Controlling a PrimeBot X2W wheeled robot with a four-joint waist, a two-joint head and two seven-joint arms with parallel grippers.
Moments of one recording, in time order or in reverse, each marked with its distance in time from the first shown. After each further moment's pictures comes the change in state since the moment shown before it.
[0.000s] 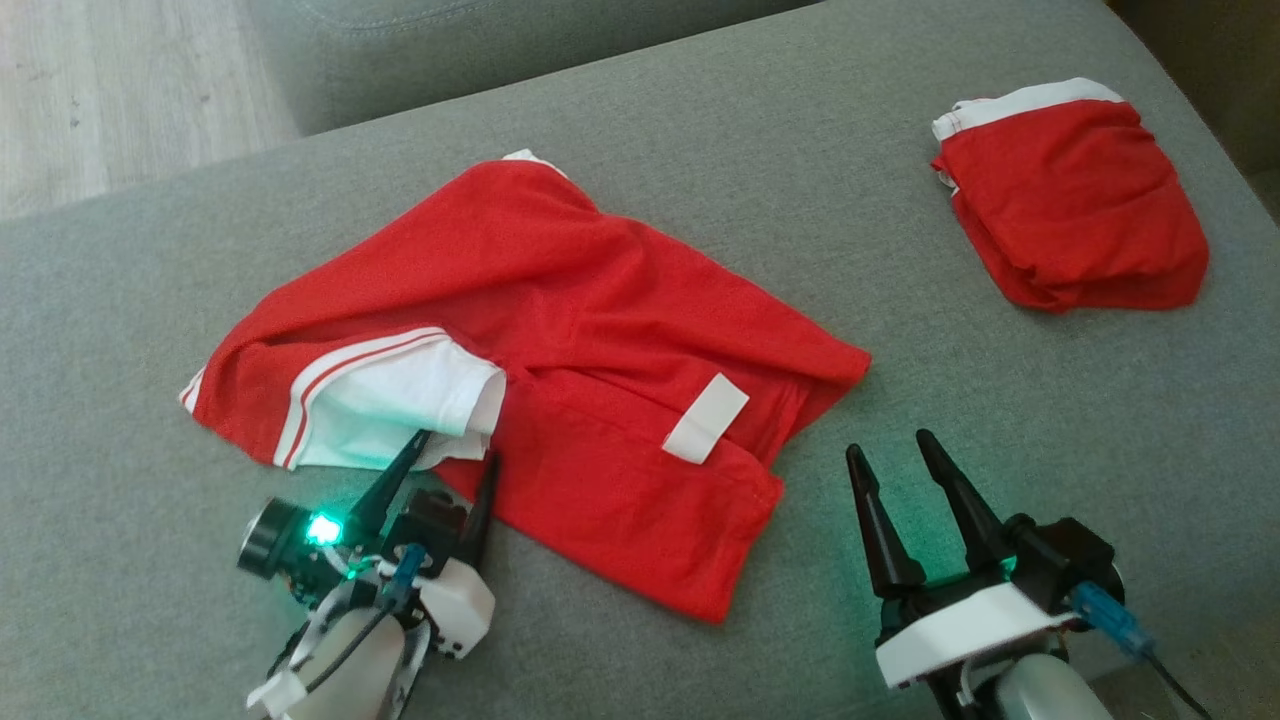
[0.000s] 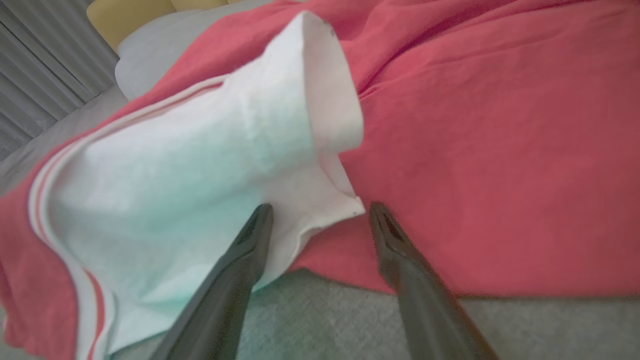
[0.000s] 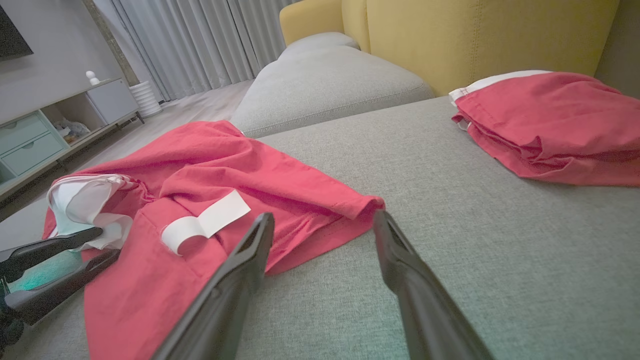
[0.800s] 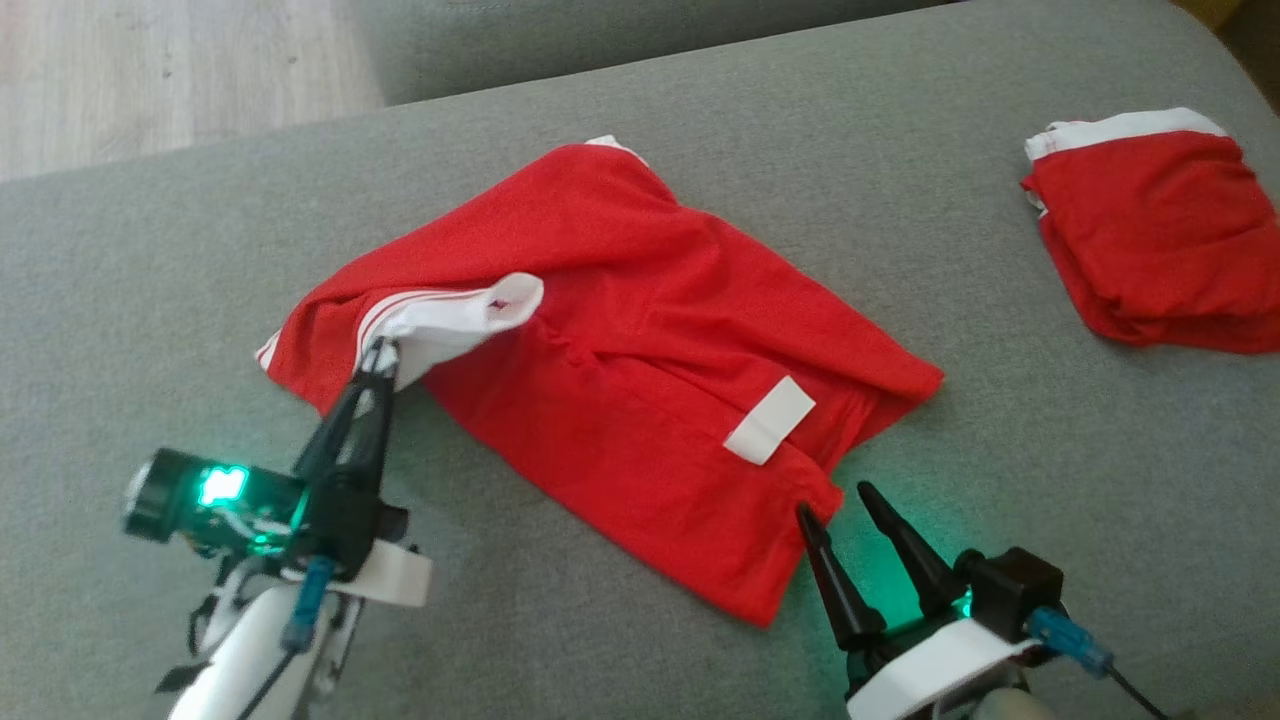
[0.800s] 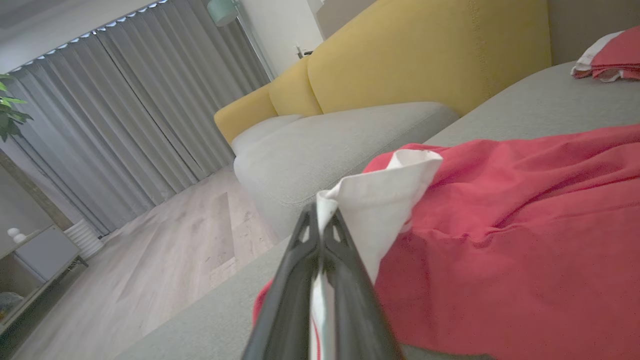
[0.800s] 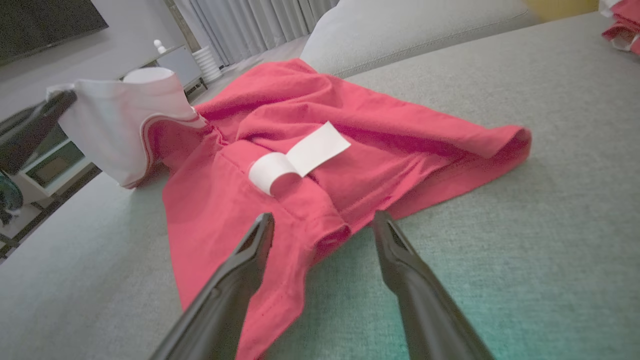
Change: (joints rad) left arm 0.121 0.187 0.063 -0.537 0.013 0.123 -0.004; right arm -0.001 -0.057 0.175 0.055 0.151 0.000 0.000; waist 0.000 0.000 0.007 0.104
